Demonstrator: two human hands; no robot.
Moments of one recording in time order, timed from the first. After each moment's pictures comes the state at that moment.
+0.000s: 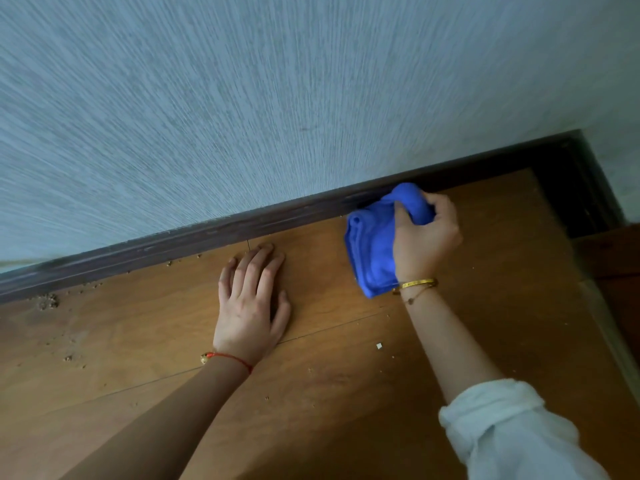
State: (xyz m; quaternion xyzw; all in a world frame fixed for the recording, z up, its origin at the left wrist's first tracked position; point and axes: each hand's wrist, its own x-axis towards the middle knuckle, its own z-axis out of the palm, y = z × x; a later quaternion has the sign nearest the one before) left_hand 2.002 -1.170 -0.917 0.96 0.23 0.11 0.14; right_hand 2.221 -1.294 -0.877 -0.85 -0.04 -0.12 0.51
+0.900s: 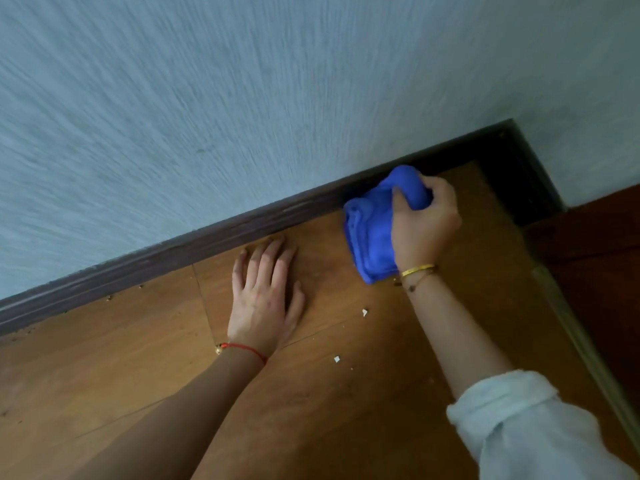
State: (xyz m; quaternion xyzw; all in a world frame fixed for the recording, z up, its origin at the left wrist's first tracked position) left_hand 2.083 -1.212 -0.916 0.97 0.18 0.09 0.15; right_hand 2.283 -1.339 -0.872 -0.86 -0.04 -0.16 0.49
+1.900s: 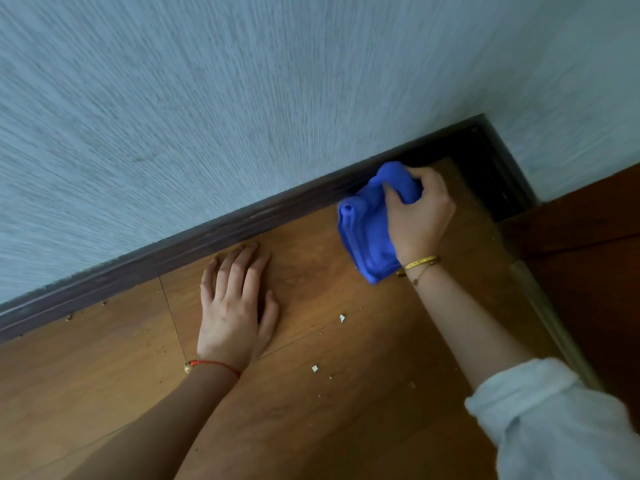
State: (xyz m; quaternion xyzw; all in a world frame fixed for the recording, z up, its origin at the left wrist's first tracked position) left_hand 2.082 -1.211 -0.918 0.97 0.18 0.10 0.14; right_hand 2.313 -1.367 -0.877 -0.87 -0.08 -0.14 0.46
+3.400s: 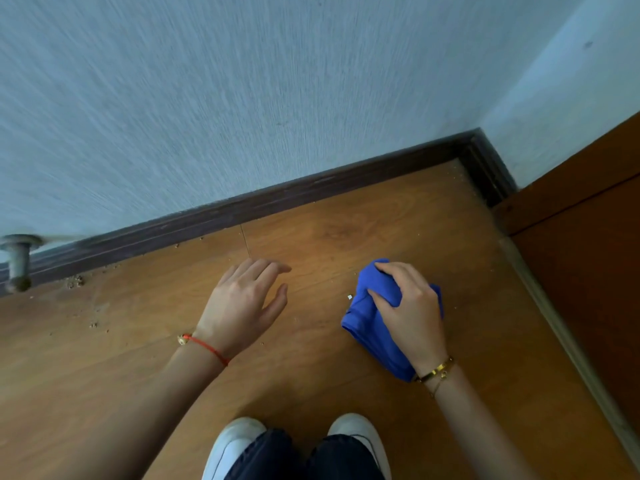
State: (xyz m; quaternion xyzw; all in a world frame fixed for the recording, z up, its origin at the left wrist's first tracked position) left_hand 1.964 -1.198 -0.815 0.98 0.09 0.07 0.19; right_hand 2.097 -1.431 -0.813 -0.90 -0.27 0.04 0.35
